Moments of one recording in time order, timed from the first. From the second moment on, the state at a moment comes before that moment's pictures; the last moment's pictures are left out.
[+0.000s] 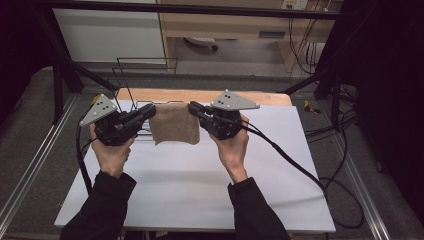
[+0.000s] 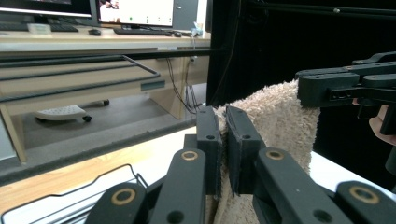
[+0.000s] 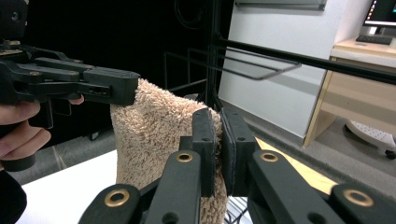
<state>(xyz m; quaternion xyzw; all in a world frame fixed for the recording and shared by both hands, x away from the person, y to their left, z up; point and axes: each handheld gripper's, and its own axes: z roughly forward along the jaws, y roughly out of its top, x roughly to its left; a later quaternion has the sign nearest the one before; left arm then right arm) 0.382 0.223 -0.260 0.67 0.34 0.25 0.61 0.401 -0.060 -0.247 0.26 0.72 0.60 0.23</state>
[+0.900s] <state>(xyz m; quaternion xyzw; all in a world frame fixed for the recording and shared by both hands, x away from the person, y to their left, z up) 0.403 0.258 -0.233 0.65 0.35 0.27 0.62 0.431 -0.021 -0.221 0.25 0.71 0.61 0.24</state>
